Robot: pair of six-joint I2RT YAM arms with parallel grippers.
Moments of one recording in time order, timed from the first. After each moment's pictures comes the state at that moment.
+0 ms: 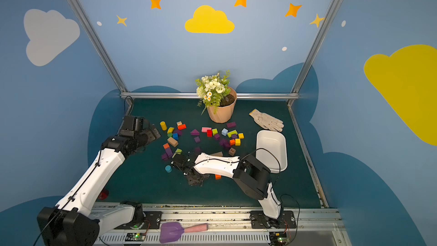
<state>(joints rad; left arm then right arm) -0.14 1.17 1.05 -0.73 -0.16 -0.69 1.23 2.01 1.48 -0.96 0.14 0.73</state>
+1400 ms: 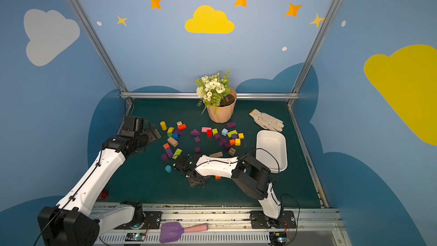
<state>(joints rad) -0.13 1.17 1.03 -0.72 -0.14 -0.69 1.22 2.01 1.41 -0.85 0.15 0.65</state>
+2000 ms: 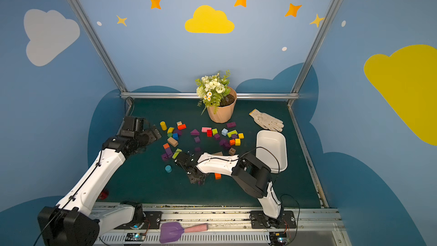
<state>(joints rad) -0.13 1.17 1.03 -0.72 -0.12 -0.69 1.19 2.02 1.41 -0.80 0.15 0.60</state>
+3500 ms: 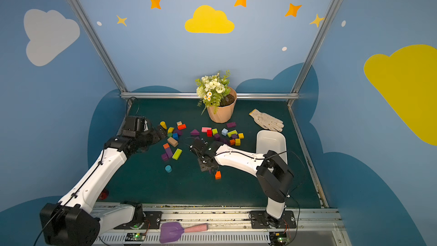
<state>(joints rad) -0.14 1.19 1.02 -0.65 0.08 -0.65 1.02 1.75 1.28 -0.81 0.18 0.57</state>
